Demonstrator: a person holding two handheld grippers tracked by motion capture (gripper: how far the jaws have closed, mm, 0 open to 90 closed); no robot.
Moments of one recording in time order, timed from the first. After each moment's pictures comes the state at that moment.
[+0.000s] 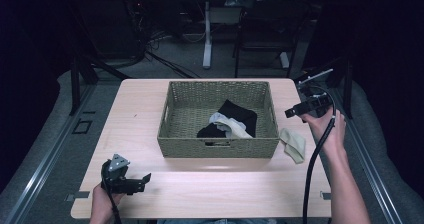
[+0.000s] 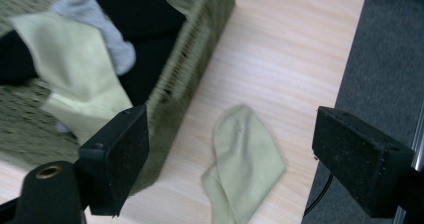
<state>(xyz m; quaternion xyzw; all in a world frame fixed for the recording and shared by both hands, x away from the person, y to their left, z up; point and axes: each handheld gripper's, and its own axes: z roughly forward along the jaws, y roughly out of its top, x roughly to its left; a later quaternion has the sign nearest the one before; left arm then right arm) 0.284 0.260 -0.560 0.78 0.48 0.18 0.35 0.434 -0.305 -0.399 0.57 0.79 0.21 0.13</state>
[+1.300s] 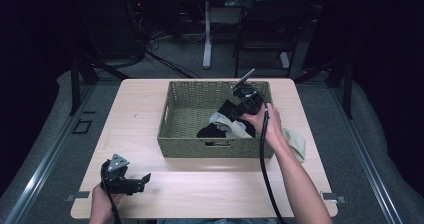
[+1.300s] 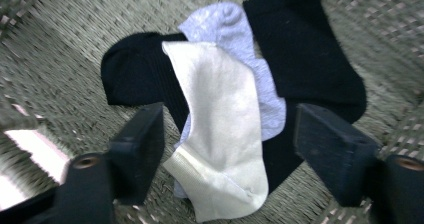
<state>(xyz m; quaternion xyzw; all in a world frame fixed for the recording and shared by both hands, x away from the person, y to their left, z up) 0.283 0.262 -0.560 0.78 0.48 0.18 0.35 0.481 -0.141 -0.443 0.45 0.87 0.18 0.06</state>
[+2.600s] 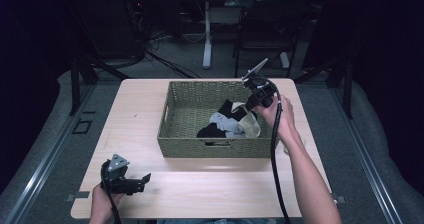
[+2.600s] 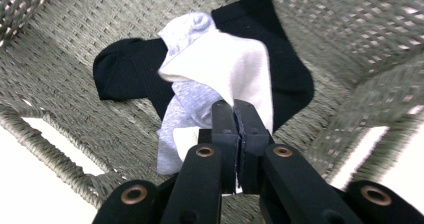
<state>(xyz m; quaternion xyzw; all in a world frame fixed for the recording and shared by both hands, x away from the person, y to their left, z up) 0.284 0.262 -0.560 0.78 0.48 0.18 0.35 0.477 -0.171 -0.401 0.46 0.86 0.18 0.08</state>
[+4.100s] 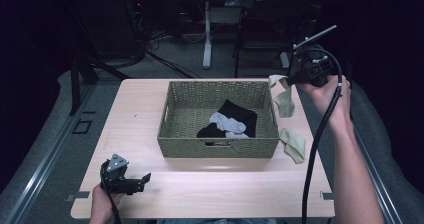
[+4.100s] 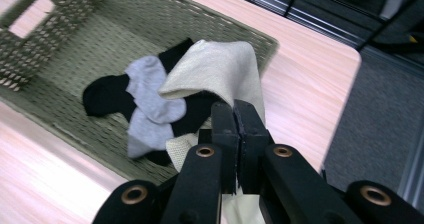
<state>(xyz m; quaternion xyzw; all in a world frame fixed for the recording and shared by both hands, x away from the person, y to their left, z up) 0.283 0.262 -0.560 0.78 0.48 0.18 0.36 0.430 -0.267 -0.289 0.51 0.81 0.25 0.16</state>
